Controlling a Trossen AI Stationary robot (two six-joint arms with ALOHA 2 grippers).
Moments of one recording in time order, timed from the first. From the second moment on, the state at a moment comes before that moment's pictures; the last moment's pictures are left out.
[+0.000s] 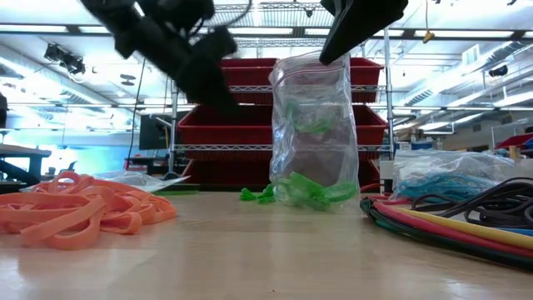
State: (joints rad) left arm 0.08 1.43 0.77 0.06 -0.13 0.13; right arm 0.41 1.65 1.34 -0.69 0.42 0.01
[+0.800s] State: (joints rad) left arm 0.16 1.91 0.60 0.69 -0.03 0.06; right arm 0.41 1.65 1.34 -0.68 0.42 0.01
